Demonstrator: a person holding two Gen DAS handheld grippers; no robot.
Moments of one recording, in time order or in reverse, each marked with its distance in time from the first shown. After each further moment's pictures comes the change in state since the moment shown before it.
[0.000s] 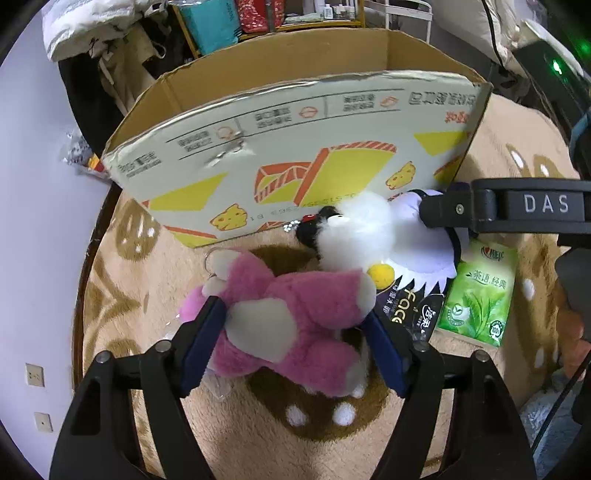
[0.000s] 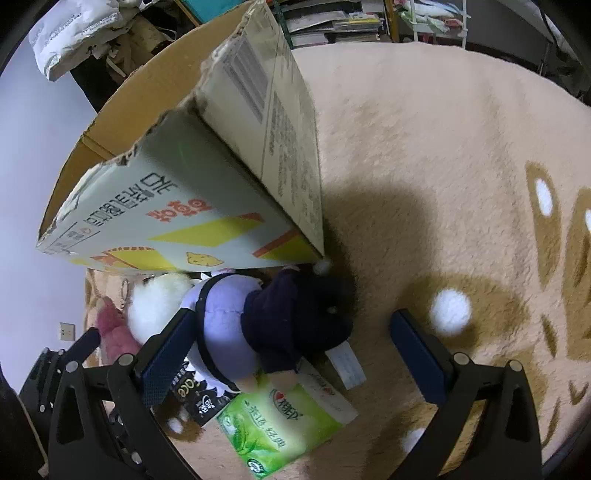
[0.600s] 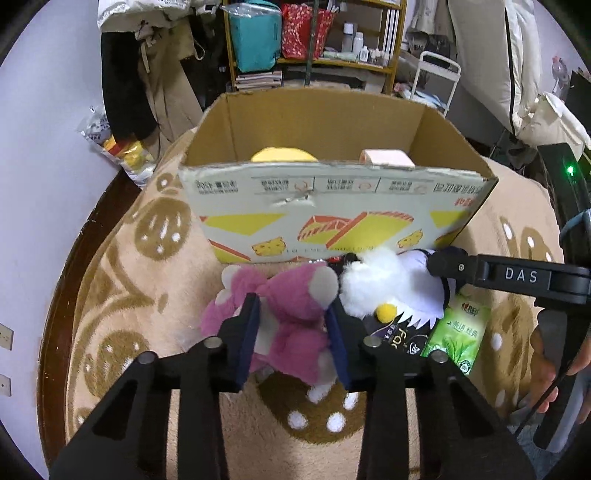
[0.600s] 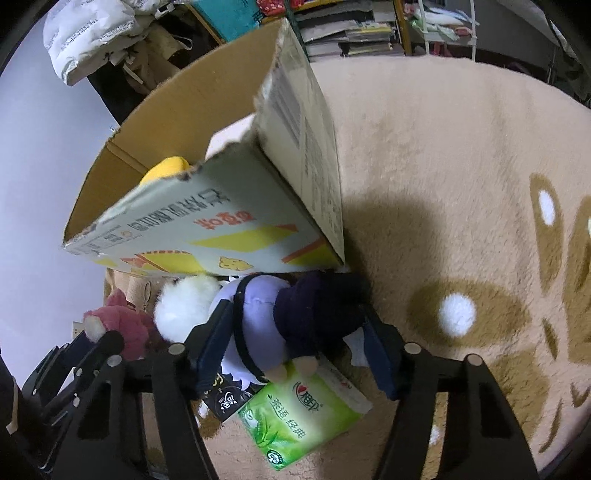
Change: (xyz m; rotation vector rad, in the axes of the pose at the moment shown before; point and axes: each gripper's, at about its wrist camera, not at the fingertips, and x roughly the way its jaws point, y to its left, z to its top) left arm -0.033 0.036 0.001 -0.190 -0.122 -0.061; right arm -0.020 0.007 -0.008 -0.034 -0.051 0.041
